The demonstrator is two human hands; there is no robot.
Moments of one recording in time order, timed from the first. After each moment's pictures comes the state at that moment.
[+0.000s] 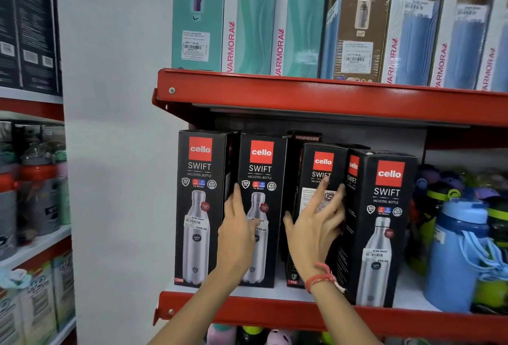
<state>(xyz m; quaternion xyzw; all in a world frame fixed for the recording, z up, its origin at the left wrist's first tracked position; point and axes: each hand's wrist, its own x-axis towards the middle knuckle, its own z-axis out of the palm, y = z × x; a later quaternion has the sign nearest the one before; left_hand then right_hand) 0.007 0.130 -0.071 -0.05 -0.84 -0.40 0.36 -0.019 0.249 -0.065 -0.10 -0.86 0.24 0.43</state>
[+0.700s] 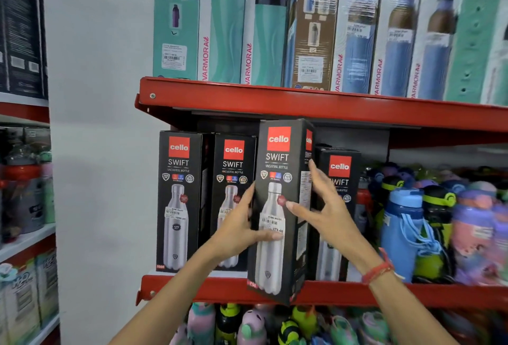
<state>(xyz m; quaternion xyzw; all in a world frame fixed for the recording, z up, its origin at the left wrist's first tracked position) 0.058 0.162 -0.044 -0.27 -0.77 -0.57 0.08 0.074 0.355 -0.014 0.23 -0.80 0.50 0.25</state>
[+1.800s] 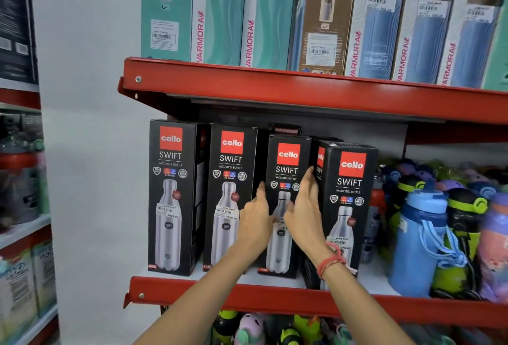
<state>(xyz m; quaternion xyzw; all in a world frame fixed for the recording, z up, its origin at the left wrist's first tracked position) -0.014 0.214 -0.060 -0.07 -0.89 -0.35 0.29 -0.004 0.316 -0.042 0.09 -0.86 0.39 0.31</state>
